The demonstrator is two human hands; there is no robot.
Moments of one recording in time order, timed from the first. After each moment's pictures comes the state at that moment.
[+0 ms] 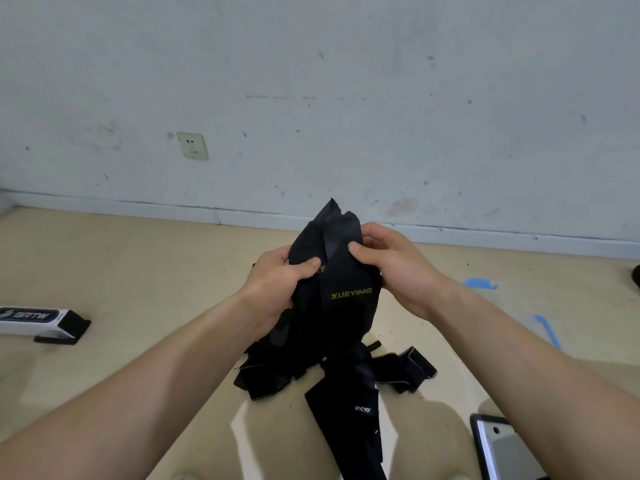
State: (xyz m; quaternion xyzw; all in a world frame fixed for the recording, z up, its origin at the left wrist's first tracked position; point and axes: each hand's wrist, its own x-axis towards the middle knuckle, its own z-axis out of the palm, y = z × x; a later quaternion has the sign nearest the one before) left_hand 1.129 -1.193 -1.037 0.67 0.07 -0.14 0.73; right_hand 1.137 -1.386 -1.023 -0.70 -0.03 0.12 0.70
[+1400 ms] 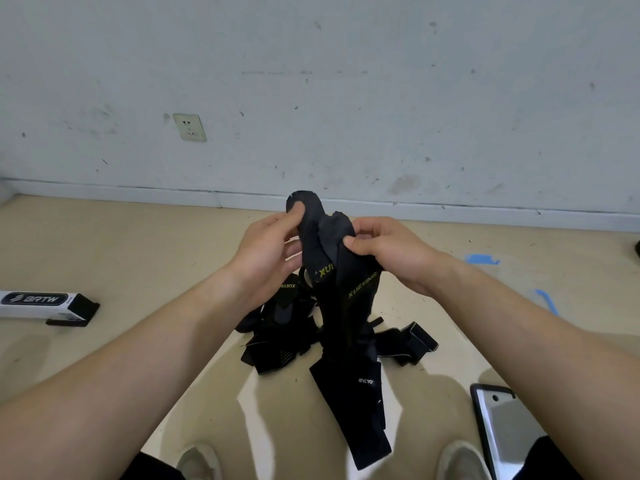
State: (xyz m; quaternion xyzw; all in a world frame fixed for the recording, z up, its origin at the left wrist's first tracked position) left_hand 1.125 -1.189 -1.024 0.58 0.08 -0.13 0.80; right_hand 1.134 -1.385 -1.036 -0.76 -0.04 0.17 0.62
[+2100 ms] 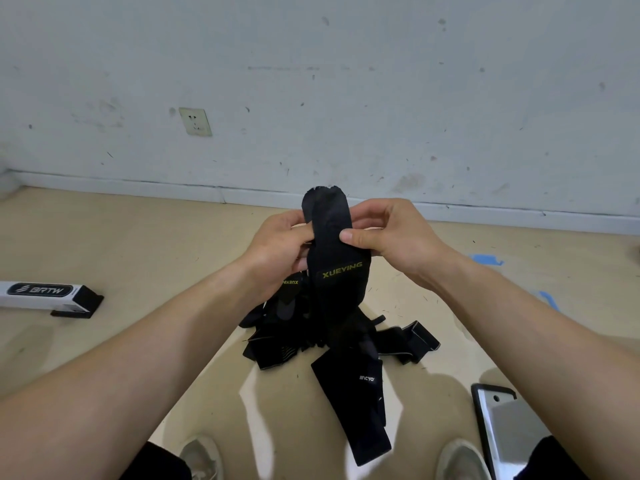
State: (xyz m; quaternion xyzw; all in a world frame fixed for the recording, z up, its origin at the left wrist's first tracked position) left_hand 1.125 -1.191 -1.024 0.67 0.03 -0.15 0.72; right_hand 1.127 -1.378 -1.020 -0.76 -0.07 0.08 0.64
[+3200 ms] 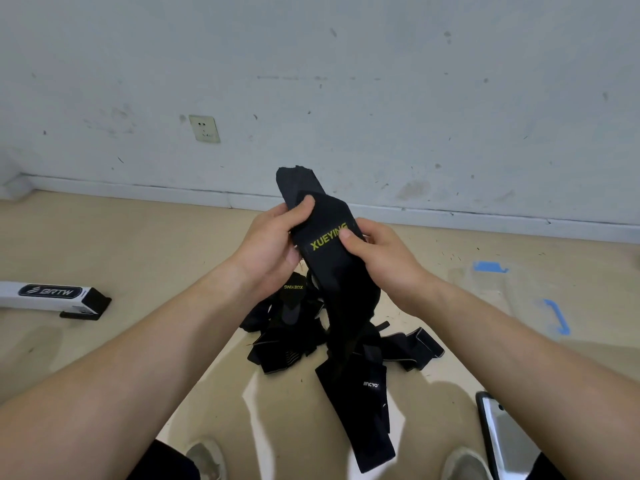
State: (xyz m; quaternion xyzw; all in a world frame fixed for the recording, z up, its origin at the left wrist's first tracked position) left_hand 1.128 -1.178 -1.014 0.55 0.04 -0.11 0.82; right_hand 1.117 -1.353 -1.039 -0.71 -0.06 0.09 0.69
